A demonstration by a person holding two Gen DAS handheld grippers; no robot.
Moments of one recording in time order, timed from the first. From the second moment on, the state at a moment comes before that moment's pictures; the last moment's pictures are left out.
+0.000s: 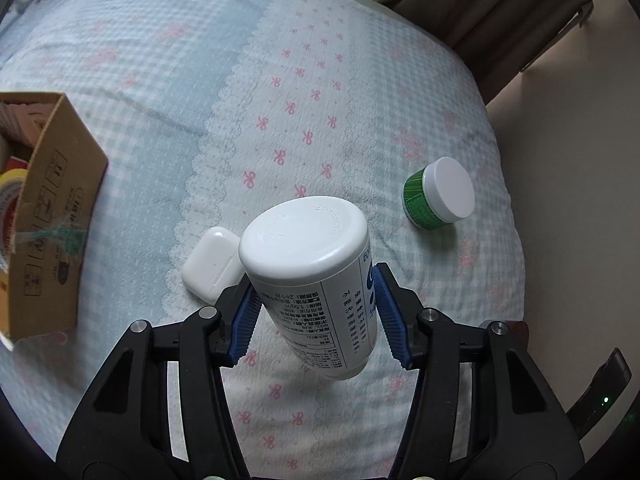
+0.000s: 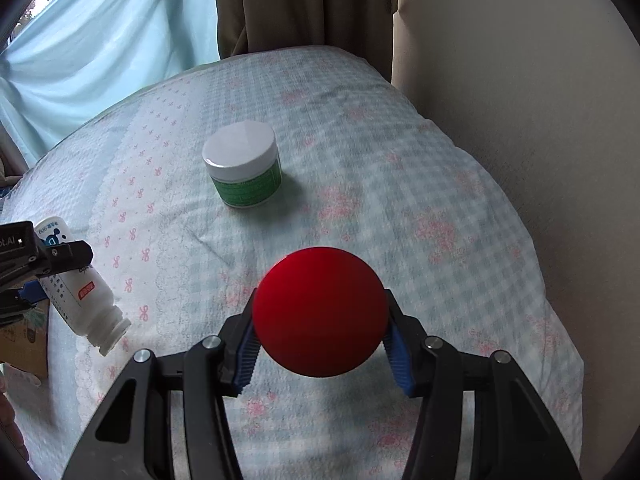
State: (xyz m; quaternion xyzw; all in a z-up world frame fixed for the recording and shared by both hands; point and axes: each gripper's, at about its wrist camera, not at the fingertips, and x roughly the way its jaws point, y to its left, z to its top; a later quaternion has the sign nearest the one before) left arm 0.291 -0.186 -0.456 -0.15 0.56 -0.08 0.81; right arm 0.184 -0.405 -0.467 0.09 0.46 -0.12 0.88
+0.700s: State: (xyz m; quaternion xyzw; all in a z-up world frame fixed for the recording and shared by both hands) left arm 0.220 -0.018 -0.228 -0.15 0.47 -0.08 0.87; right arm 0.160 -0.291 -0.251 0.04 0.41 -0.02 0.91
